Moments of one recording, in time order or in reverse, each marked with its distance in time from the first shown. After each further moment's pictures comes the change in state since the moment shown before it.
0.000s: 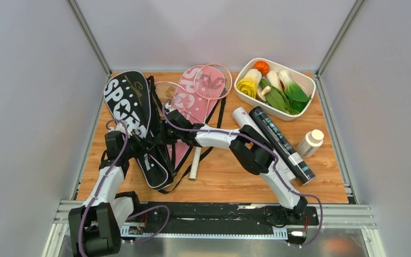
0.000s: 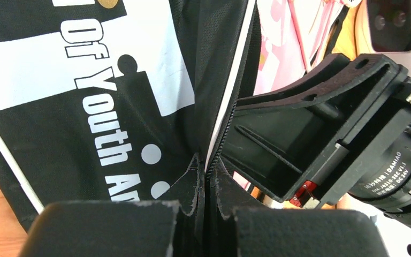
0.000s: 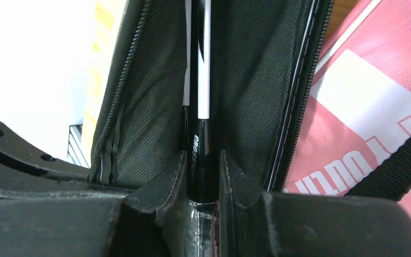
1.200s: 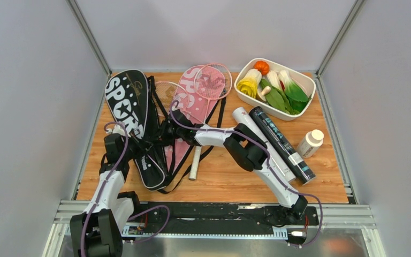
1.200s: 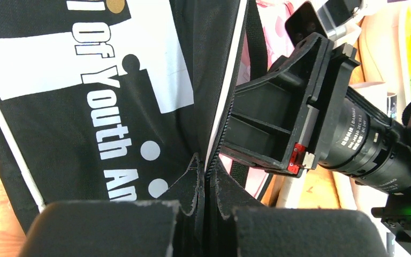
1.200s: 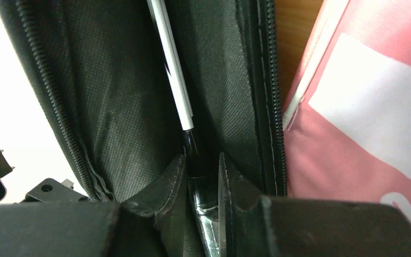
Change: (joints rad) left arm 0.006 -0.060 -0.050 0.050 -0.042 0.007; right arm -0.053 0.123 0.058 0.110 -0.164 0.441
